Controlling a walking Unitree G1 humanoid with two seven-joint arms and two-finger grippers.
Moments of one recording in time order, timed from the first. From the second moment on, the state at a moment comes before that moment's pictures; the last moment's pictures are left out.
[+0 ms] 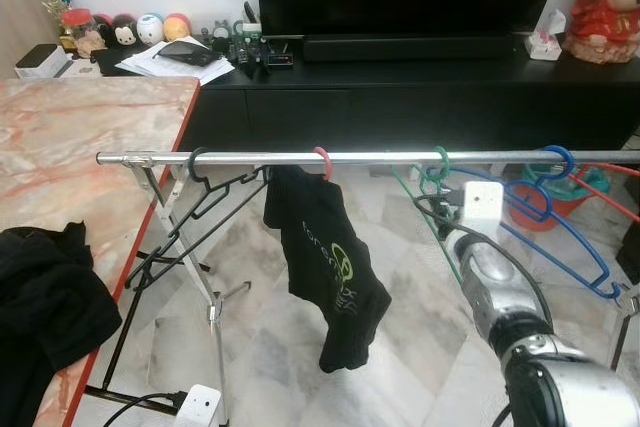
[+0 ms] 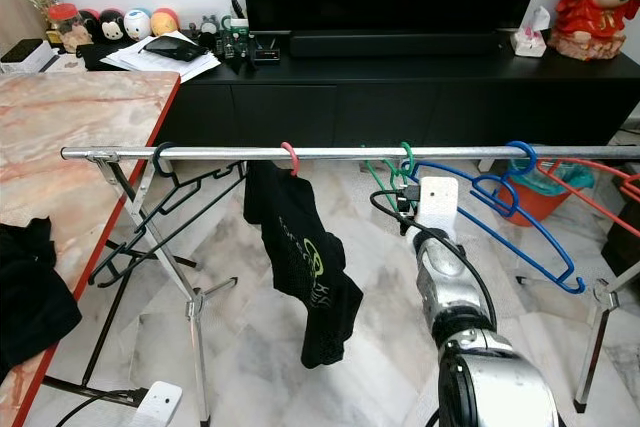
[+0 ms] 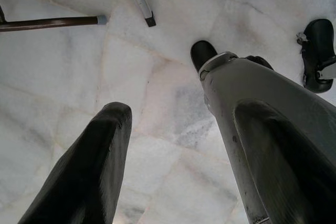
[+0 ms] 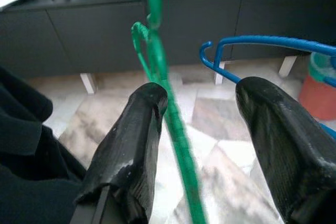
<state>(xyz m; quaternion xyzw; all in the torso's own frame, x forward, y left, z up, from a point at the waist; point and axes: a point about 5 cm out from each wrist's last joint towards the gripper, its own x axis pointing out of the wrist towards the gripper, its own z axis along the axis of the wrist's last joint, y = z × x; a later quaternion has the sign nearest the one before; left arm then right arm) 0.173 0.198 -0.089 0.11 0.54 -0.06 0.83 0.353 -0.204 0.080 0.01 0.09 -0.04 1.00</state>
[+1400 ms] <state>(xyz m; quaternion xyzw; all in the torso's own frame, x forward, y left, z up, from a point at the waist) 0.175 0.199 -0.088 0.12 0.53 -0.06 0.84 0.204 -0.196 -0.010 -0.03 0.13 -0.09 0.99</state>
